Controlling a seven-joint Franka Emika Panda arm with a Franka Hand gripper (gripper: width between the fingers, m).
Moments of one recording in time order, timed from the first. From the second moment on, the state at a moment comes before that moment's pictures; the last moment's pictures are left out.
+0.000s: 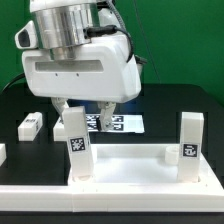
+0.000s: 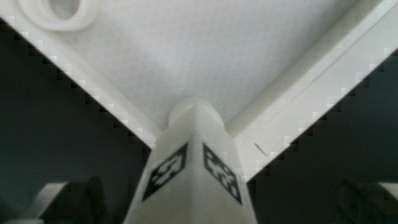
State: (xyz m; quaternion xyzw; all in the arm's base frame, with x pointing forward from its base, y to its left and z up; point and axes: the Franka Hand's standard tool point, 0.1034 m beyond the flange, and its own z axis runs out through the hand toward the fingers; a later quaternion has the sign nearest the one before) arm 0.627 -0.047 0.110 -0.95 0.32 -0.01 0.08
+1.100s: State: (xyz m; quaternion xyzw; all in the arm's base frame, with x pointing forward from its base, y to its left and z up) arm 0.627 -0.059 0.111 -0.96 0.27 -0.01 0.06
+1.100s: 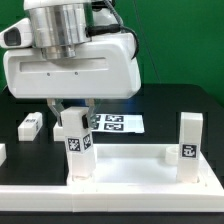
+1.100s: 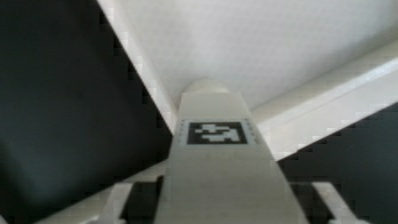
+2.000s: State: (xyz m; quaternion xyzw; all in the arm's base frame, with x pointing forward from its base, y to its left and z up) arm 0.631 -0.046 0.110 -0.69 0.72 0.03 0.09
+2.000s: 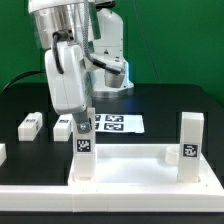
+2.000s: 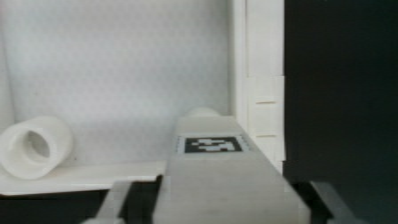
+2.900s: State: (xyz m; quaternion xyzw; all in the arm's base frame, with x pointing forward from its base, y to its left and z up) arm 0.628 -0.041 0.109 -0.92 0.38 0.00 0.07
